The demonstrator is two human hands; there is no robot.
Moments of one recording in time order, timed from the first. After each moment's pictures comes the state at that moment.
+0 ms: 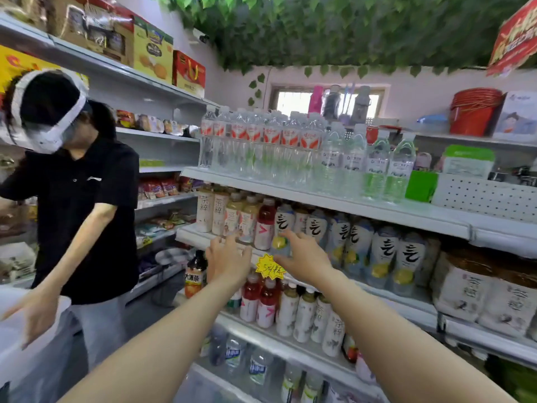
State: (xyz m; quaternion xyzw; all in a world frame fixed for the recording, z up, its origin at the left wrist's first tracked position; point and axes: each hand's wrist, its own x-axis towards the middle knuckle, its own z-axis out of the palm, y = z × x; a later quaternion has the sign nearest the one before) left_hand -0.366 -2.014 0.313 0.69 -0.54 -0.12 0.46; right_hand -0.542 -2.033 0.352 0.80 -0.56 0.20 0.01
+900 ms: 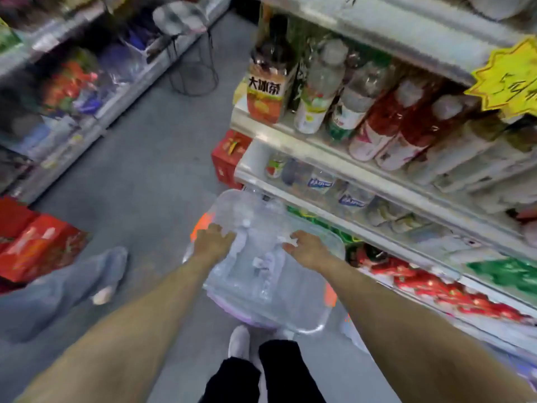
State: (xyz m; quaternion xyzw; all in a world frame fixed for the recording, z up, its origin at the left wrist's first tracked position) left_hand -0.080 -2.139 -0.120 0.80 -0.43 -0.42 0.06; right_hand -0.311 -2.151 -0.092 0.57 -0.69 -0.09 -0.44
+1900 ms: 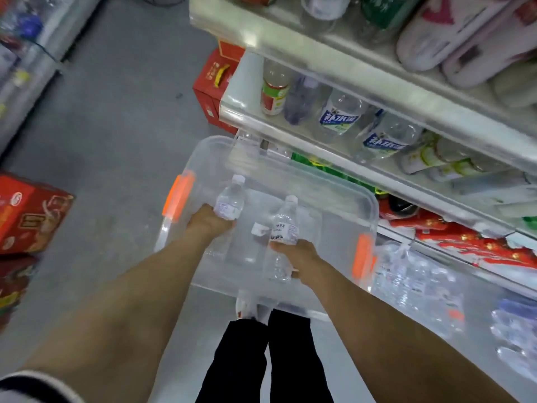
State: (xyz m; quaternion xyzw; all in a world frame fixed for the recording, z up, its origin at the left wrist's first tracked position) left_hand -0.089 -2.158 -0.259 0.80 -0.35 -0.49 -0.06; right_hand -0.309 -2.096 -0.263 0.13 -0.75 0.06 -0.64
